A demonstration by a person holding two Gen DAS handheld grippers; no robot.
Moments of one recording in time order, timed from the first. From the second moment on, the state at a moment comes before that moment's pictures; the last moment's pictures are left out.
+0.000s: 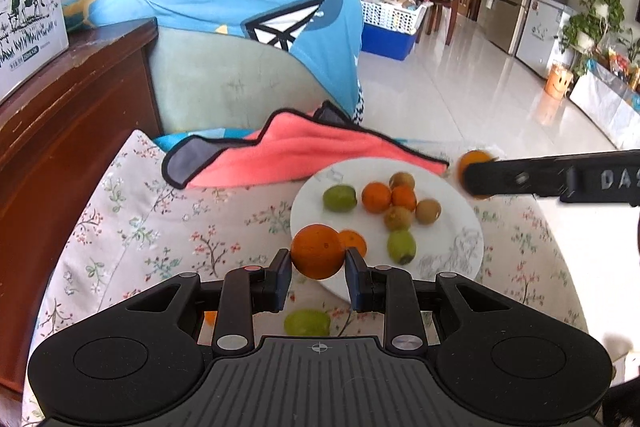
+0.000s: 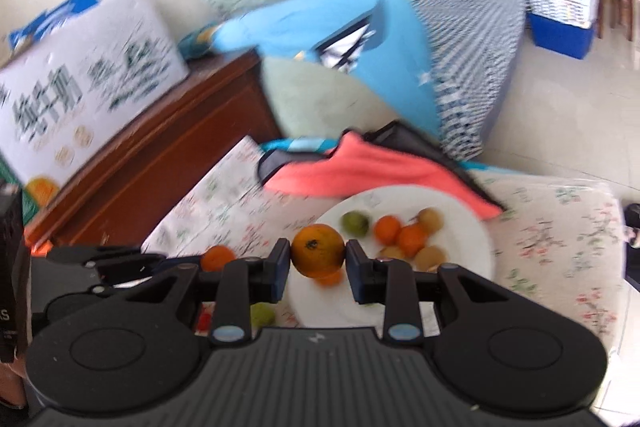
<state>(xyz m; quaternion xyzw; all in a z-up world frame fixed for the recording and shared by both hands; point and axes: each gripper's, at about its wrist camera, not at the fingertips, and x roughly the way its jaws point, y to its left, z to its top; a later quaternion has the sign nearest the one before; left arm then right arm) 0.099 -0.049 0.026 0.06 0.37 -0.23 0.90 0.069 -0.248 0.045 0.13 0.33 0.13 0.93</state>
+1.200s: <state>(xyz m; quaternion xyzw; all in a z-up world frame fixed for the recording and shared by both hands) 0.121 -0.113 -0.012 0.04 0.42 -0.23 0.88 0.103 -0.300 -0.025 0.26 0.43 0.00 0.87</state>
